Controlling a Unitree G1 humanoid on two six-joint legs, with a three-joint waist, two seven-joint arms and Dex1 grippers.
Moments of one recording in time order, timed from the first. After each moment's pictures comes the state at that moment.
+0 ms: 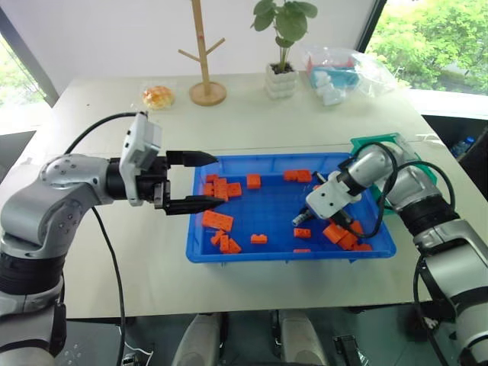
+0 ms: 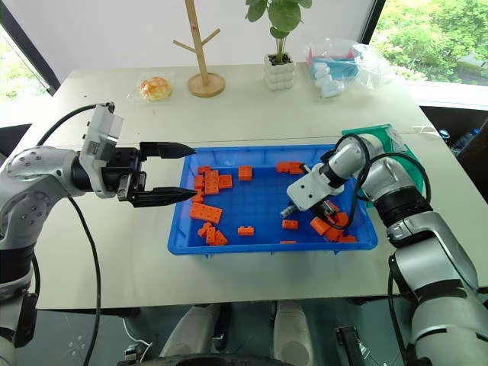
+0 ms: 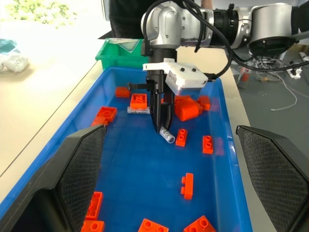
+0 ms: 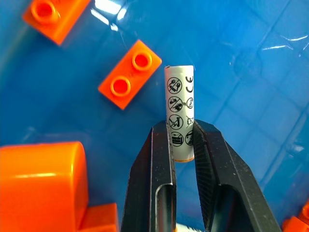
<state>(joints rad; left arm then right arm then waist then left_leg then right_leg) -0.53 0.81 0.09 -0.32 -0.76 0.69 -1.13 -0.89 -0.74 0.45 0.51 -0.14 -0.45 1.58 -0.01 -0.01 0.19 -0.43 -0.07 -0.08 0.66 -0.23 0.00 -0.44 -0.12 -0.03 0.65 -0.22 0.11</state>
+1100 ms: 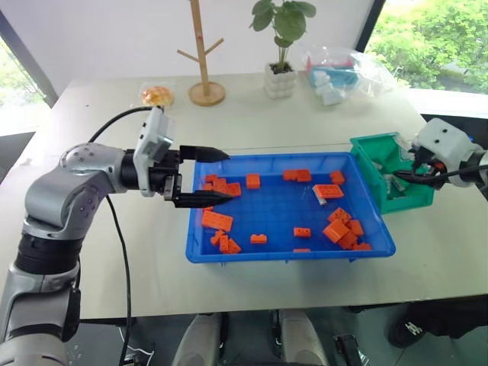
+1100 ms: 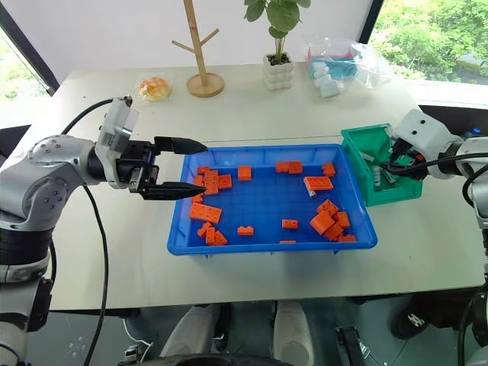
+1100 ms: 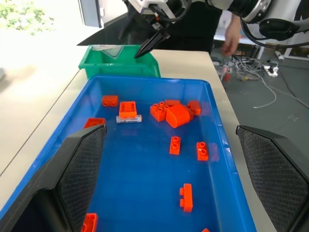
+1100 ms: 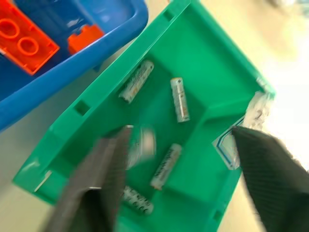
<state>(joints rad) -0.64 0.75 0.00 -0.20 -0.70 0.64 -1.22 -0.56 -1.10 -0.06 0.20 -0.02 0.44 1.04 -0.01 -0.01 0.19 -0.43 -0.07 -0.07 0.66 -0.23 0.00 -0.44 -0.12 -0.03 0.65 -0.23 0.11</state>
